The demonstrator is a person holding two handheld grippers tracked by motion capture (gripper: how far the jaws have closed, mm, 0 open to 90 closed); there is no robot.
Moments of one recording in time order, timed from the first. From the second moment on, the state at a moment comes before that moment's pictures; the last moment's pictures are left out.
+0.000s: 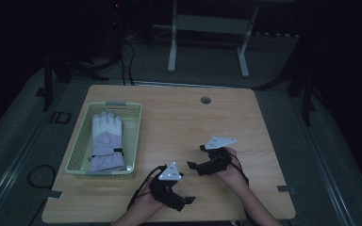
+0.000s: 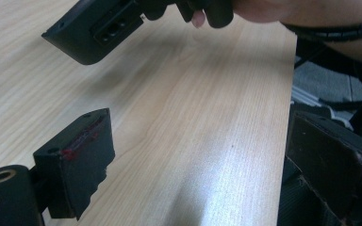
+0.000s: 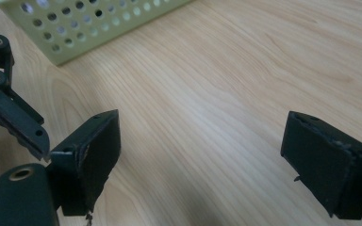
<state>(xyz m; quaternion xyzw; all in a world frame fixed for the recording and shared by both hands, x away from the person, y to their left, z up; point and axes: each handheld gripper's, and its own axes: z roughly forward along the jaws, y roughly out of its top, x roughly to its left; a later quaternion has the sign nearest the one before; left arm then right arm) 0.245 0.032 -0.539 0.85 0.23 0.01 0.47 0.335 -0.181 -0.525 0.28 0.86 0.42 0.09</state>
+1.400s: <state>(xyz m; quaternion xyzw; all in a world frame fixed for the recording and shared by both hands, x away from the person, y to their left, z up) 0.246 0.013 -0.565 0.87 0.20 0.02 0.45 0.309 -0.239 -0.562 0.27 0.85 0.42 0.15</state>
